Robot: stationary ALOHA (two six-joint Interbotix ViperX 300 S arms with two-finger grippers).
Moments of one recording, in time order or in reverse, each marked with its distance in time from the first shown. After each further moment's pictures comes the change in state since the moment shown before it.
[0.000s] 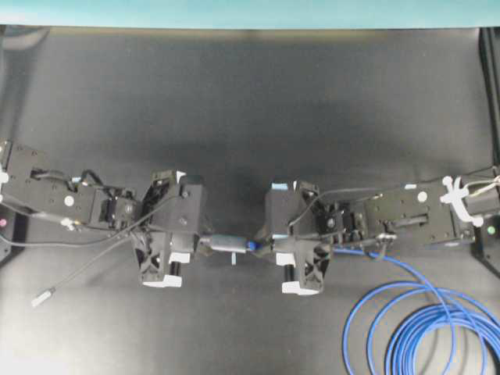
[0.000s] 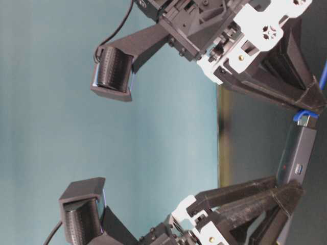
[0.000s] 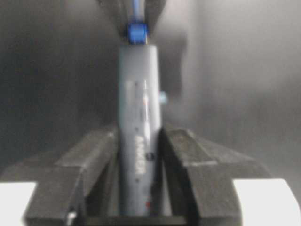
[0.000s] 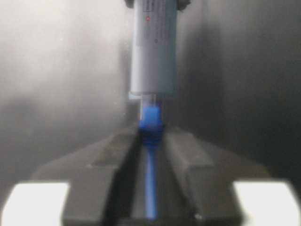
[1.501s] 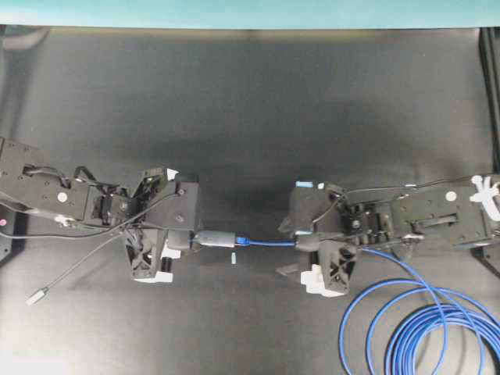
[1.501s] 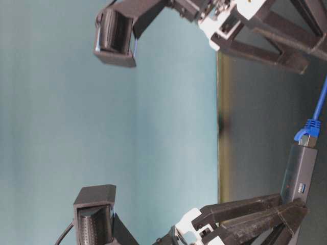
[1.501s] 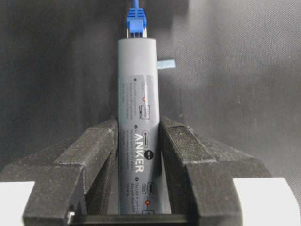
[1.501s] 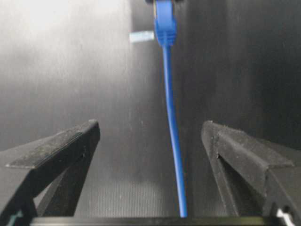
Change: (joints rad) left arm 0.008 -0.031 0.025 0.000 0.120 -0.008; right arm 0.015 -0.104 0.130 0.020 0.057 0.067
